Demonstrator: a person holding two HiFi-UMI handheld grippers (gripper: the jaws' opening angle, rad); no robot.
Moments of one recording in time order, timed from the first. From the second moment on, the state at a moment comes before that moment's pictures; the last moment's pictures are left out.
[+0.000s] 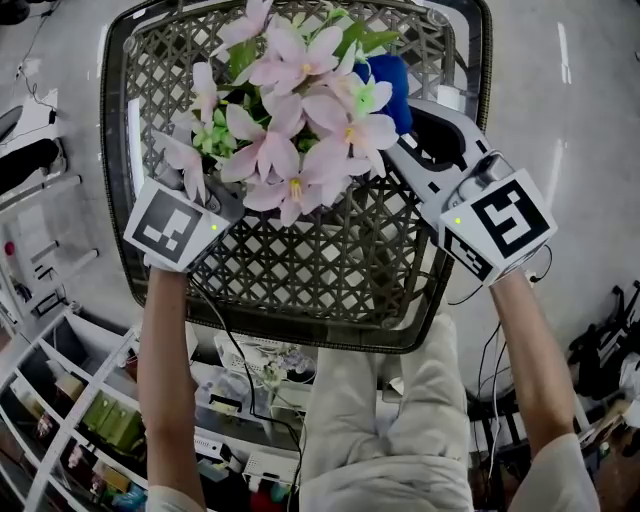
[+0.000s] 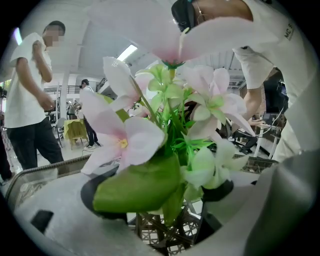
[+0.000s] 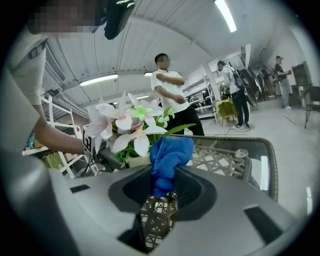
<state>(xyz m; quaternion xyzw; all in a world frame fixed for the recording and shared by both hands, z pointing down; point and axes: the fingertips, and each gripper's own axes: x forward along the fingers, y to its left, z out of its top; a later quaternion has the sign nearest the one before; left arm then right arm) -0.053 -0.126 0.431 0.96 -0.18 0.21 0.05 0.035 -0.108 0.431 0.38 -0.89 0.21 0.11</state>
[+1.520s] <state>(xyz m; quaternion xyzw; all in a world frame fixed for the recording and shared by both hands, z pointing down) -0.053 -0.127 0.433 0.96 -0.18 0.22 0.04 -0.001 -0.028 0.421 0.26 -0.93 0.21 0.12</state>
